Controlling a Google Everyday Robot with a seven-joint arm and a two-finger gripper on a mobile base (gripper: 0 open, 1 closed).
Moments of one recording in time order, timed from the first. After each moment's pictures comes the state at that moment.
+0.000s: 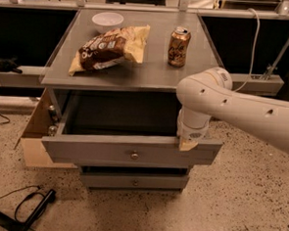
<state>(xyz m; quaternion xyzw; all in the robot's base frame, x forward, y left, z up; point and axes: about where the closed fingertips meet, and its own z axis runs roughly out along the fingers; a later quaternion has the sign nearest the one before) 0.564 -0.147 0.662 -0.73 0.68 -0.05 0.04</state>
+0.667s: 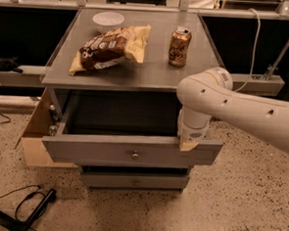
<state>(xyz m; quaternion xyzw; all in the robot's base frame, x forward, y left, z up) 0.563 -0.145 0.662 -0.73 0.68 -0.05 0.04</state>
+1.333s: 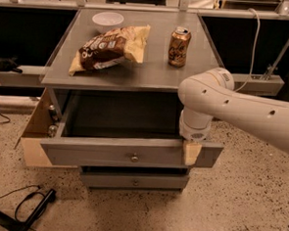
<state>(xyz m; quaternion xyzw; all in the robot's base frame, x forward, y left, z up) 0.563 -0.145 0.662 -0.73 0.68 -0.05 0.04</state>
